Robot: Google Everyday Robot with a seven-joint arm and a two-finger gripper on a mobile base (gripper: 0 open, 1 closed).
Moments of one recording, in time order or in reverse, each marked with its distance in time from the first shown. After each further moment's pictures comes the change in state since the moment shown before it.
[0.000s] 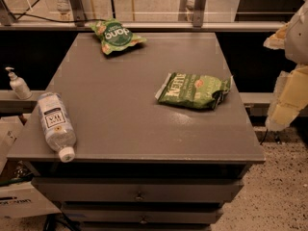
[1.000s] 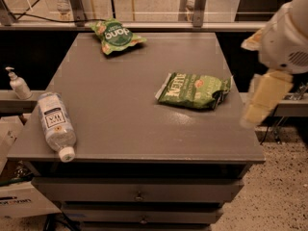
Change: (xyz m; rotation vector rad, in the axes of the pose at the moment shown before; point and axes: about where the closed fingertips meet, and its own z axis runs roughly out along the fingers) arm -0.031 -0.007 0.024 0.018 -0.068 -0.047
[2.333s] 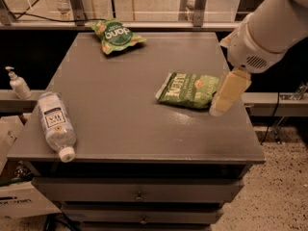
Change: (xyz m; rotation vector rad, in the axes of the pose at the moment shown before) arm -0.027 -0.042 0.053 0.075 -0.066 0.025
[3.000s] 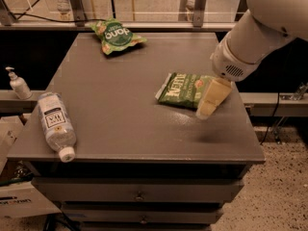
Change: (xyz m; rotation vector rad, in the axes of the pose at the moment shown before) arm -0.002 -0.004 0.057 -0.073 0.009 0.087
